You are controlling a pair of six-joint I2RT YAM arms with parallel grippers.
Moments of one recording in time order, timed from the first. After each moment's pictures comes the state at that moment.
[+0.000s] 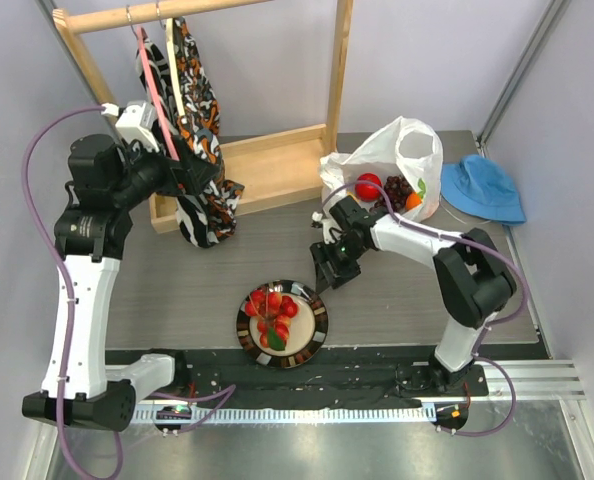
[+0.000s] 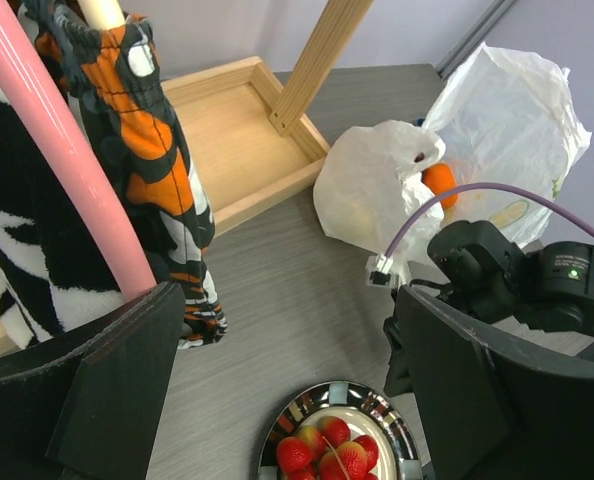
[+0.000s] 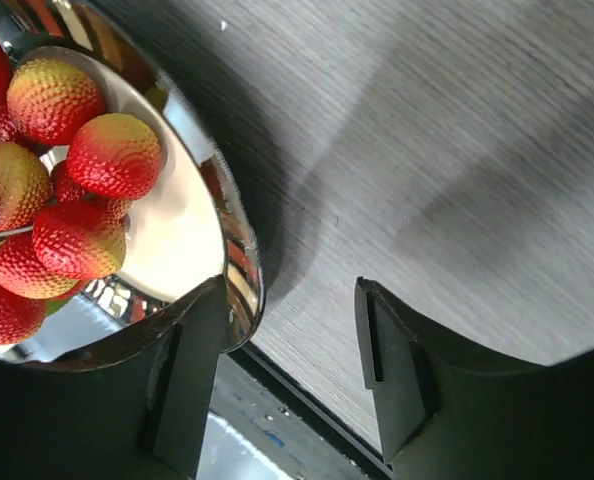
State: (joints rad) left arm -0.07 1.11 1.53 -0.66 0.44 -0.25; right arm 0.61 1.74 1.14 -0.66 -0.46 0.19
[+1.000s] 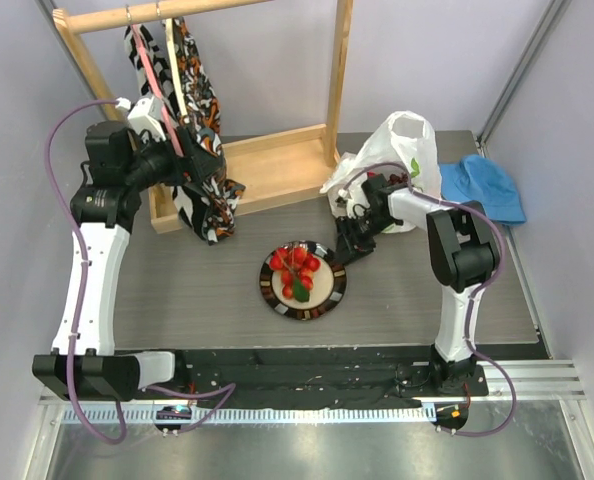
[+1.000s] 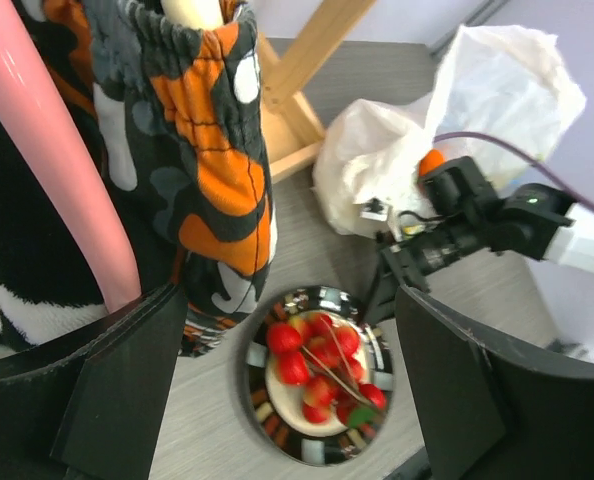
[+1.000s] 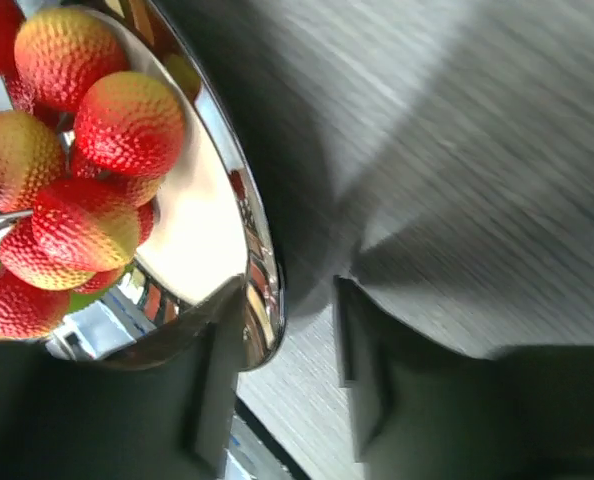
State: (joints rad) left arm -0.01 1.25 1.51 -0.60 0.52 -0.30; right arm 0.31 2.02 1.34 -0.73 -0.69 -0.04
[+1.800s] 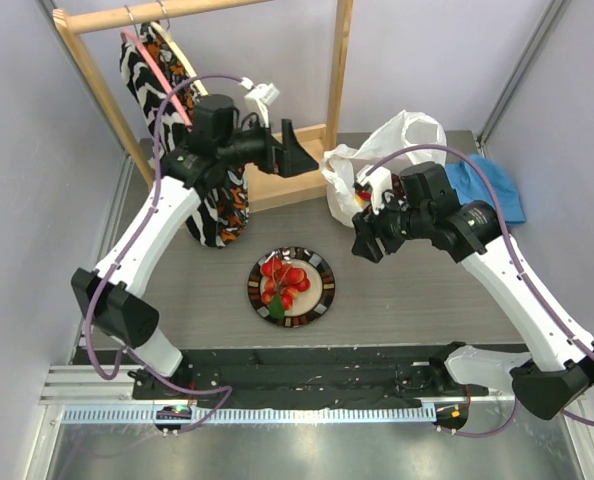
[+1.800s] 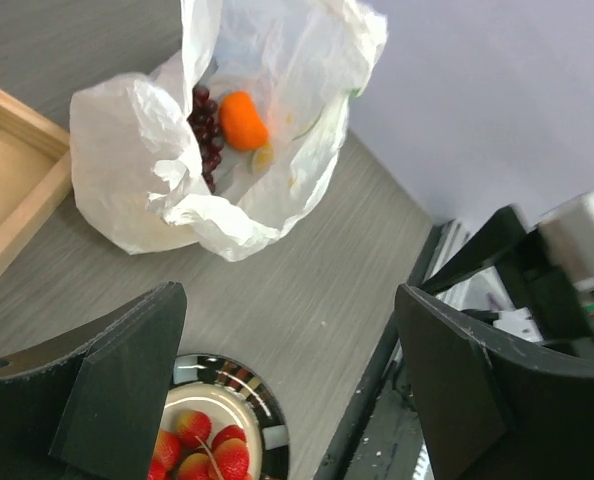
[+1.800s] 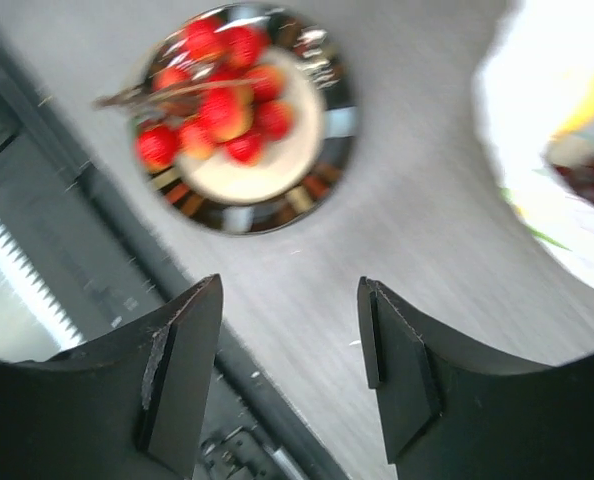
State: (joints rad) left arm -0.43 1.59 1.74 -0.44 0.67 -0.37; right arm 0.53 1.17 1.38 -0.99 -0.36 -0.17
